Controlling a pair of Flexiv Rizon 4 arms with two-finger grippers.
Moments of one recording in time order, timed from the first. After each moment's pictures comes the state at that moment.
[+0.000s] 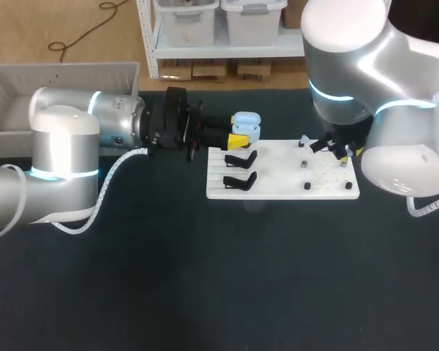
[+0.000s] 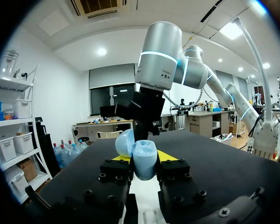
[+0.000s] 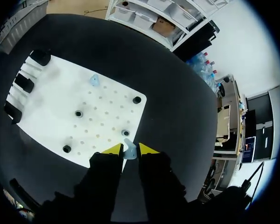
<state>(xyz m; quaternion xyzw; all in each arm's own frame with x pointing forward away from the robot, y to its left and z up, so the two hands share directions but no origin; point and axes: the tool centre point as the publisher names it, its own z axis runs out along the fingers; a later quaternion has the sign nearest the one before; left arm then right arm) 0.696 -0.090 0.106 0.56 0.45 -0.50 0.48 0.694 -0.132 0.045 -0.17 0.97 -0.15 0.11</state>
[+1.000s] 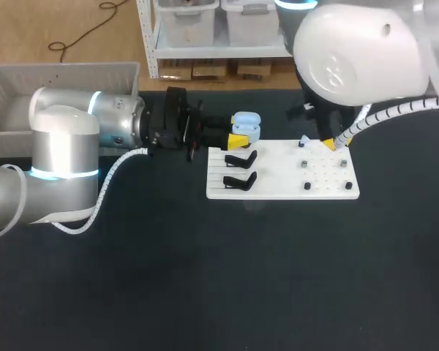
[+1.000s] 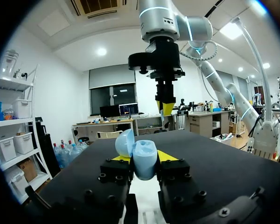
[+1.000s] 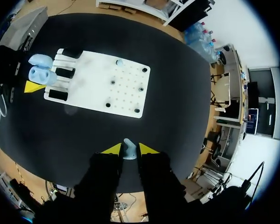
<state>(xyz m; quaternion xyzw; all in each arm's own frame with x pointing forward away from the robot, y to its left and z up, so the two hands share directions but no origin) 0.696 -0.090 0.106 0.56 0.45 -0.50 0.48 0.616 -0.074 0.153 -0.08 0.99 -0.13 -0.03</state>
